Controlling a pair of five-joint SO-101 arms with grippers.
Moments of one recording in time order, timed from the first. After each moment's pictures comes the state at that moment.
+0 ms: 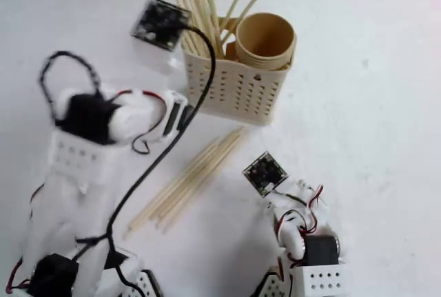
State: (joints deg) left arm 14.4 -23.4 -1.8 91.8 -3.3; right arm -6.2 -102.4 96.4 67.1 41.1
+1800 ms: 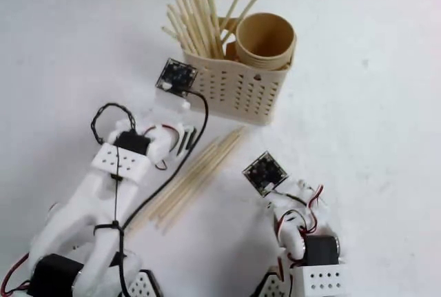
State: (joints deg) left arm 11.4 -23.3 50.2 37.9 -5.0; right arm -6.2 -102.4 96.4 67.1 41.1
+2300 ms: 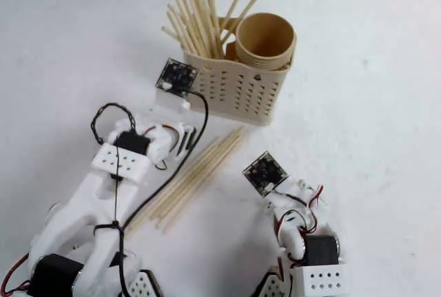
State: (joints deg) left arm 11.4 -23.3 50.2 37.9 -5.0; right arm -6.2 -102.4 96.4 67.1 41.1
